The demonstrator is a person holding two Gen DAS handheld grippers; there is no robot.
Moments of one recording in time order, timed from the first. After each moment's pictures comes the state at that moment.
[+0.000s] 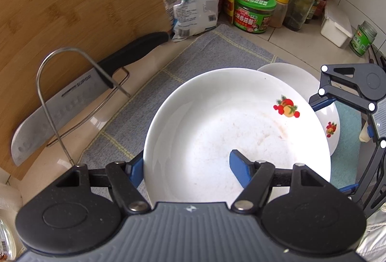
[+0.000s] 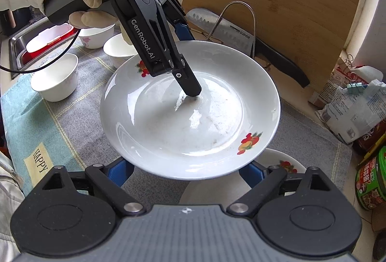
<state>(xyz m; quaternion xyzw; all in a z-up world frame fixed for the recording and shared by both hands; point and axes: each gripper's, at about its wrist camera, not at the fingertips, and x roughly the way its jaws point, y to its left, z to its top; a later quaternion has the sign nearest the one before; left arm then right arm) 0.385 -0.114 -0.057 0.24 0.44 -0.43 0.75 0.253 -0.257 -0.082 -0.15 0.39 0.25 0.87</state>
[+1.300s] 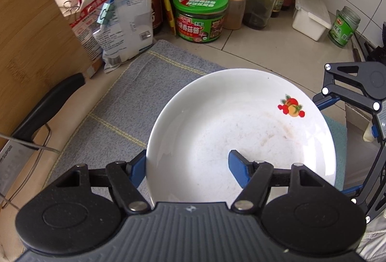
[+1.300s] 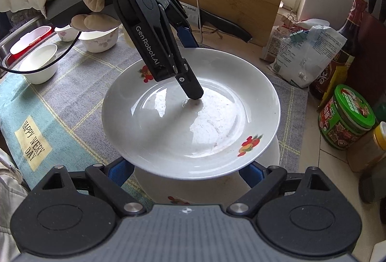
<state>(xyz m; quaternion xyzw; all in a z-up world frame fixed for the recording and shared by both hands) 0.355 -0.223 -0.075 0.27 0.43 -0.48 0.71 0.199 -0.342 -0.089 -0.12 0.41 0.19 0.88</state>
